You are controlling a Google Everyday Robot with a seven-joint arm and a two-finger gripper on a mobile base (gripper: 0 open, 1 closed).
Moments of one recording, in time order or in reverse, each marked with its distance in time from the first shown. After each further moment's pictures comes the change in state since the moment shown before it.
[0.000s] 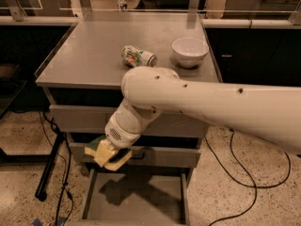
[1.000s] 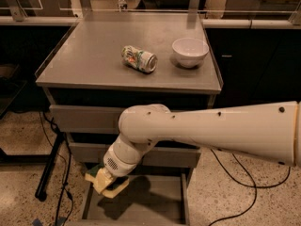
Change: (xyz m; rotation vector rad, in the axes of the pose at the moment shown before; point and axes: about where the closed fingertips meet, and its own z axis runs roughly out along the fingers) arm 0.048 0.014 0.082 -0.058 0.044 0.099
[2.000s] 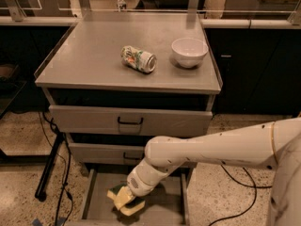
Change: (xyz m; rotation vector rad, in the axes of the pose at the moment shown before) arm 0.074 -0.066 0.087 -0.091 0.012 0.213
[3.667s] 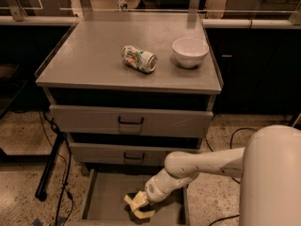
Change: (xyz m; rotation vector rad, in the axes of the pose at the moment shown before) arm 0.031 -0.111 0.081 -0.126 -0.029 0.239
